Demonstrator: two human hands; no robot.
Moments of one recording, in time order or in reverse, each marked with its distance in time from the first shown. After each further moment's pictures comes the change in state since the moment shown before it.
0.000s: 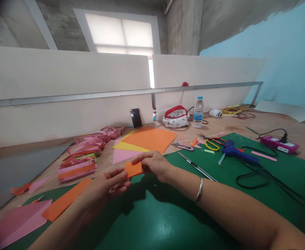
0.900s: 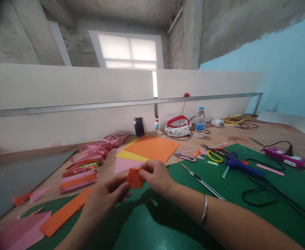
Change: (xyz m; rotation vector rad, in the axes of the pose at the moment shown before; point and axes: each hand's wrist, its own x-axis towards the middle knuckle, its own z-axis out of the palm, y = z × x) left_hand 0.004 -0.002 -0.002 0.321 0.077 0.288; right_hand -0.007 -0.005 0.006 -0.368 0.076 -0.298
